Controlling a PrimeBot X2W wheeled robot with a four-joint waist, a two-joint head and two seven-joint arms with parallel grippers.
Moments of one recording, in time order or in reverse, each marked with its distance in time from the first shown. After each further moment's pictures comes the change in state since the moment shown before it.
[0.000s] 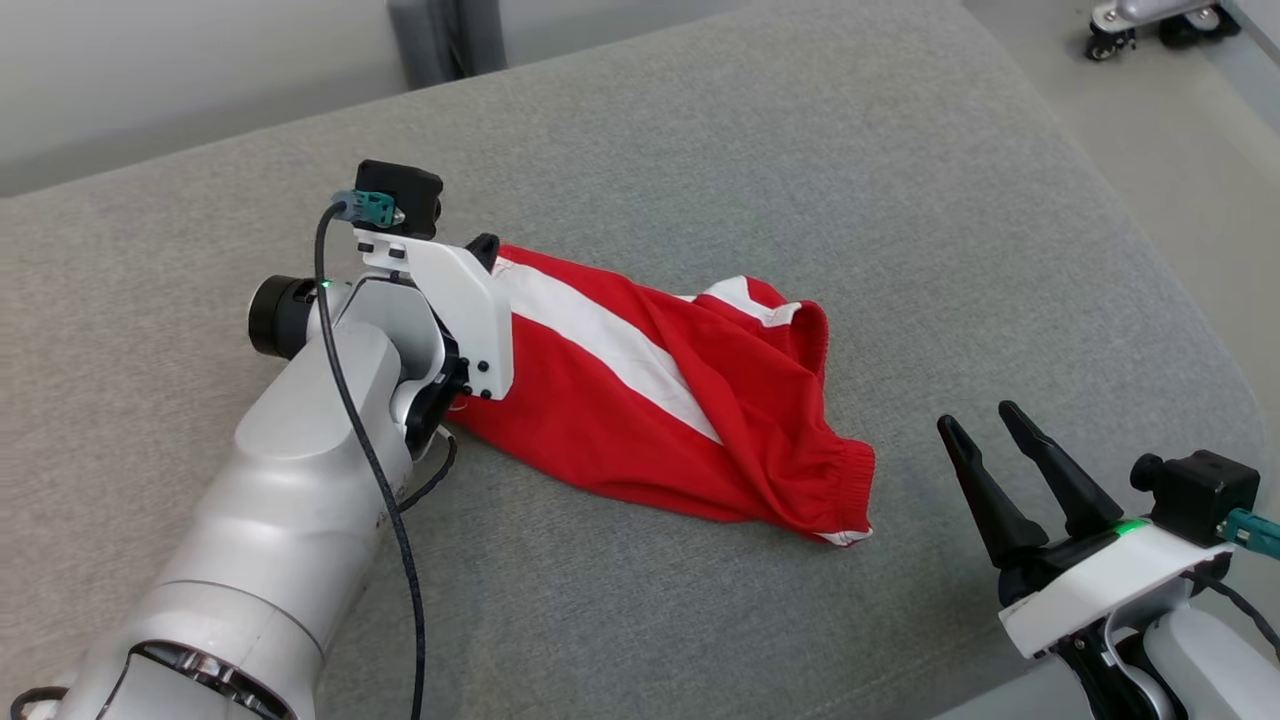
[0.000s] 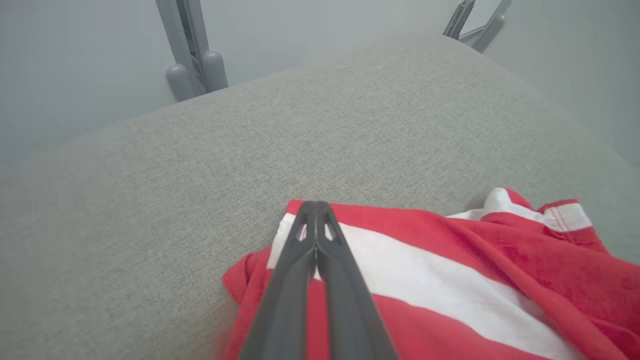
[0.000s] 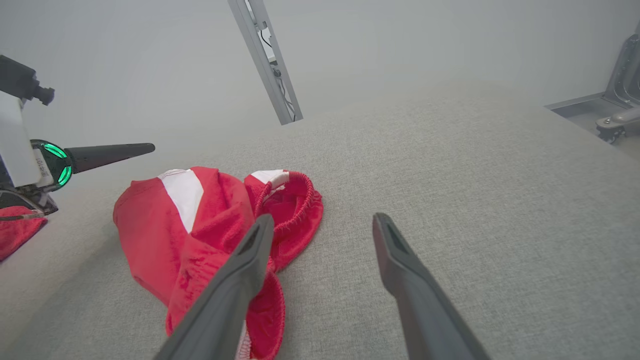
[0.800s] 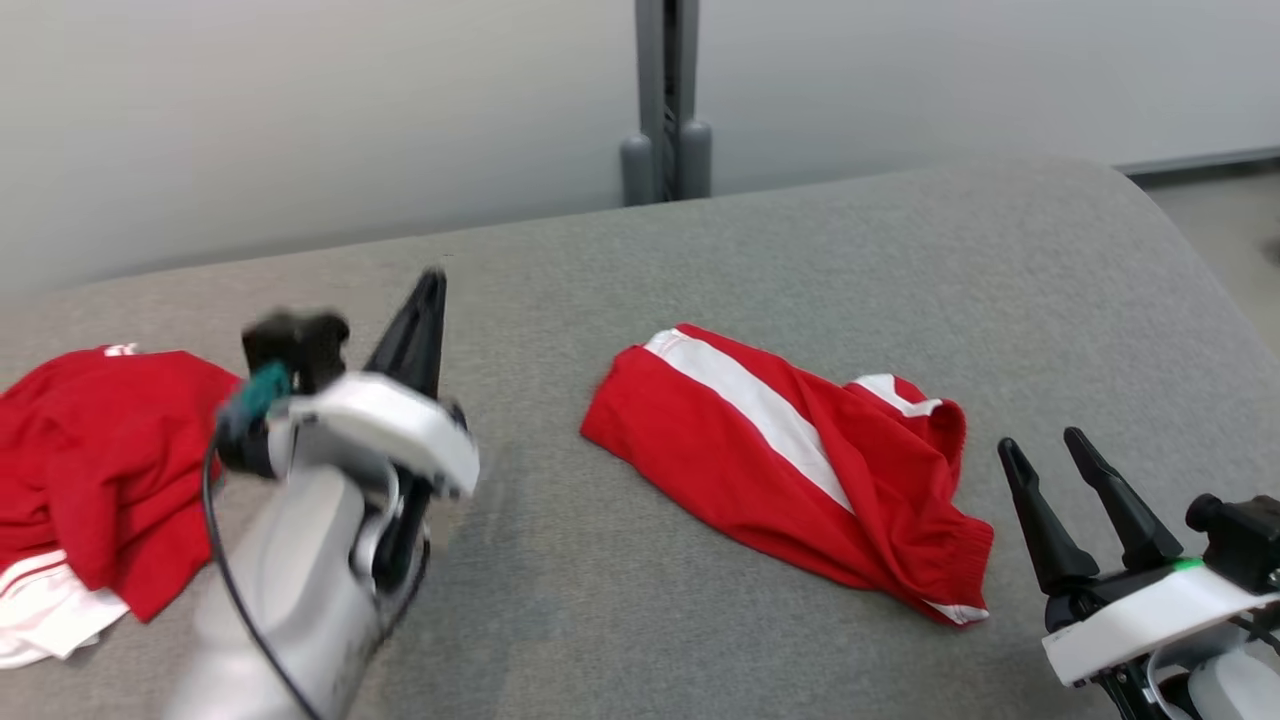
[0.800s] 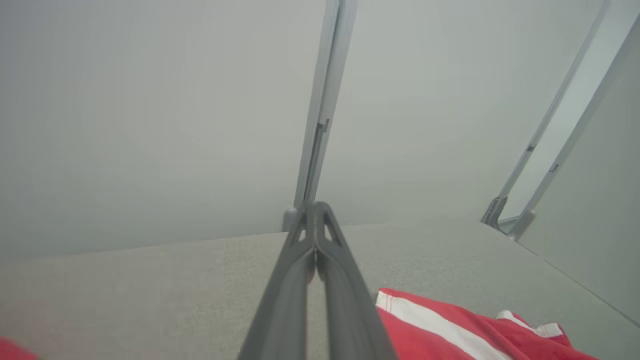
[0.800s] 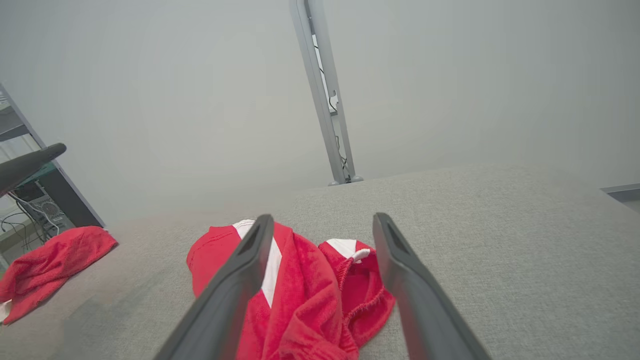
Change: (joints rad) left arm 0.325 0.100 0.183 -0.382 0.006 0.043 -0.335; right arm 0.117 0.037 -0.171 -0.029 -0.130 0.000 0.000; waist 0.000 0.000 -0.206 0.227
